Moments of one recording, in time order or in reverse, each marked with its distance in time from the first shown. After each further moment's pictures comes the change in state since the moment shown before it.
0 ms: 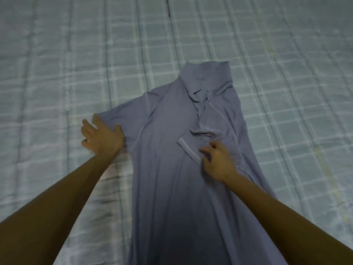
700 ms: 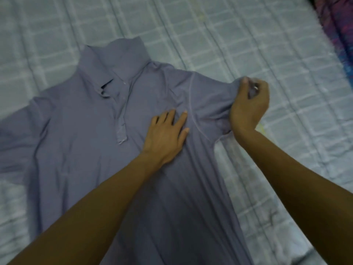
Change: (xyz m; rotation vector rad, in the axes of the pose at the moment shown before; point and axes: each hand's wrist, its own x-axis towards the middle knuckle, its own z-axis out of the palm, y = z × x) left_hand -0.186 0.218 0.174 0.325 -0.362 1.192; right_hand 0.057 0.164 -0.162 0.682 1.165 0.327
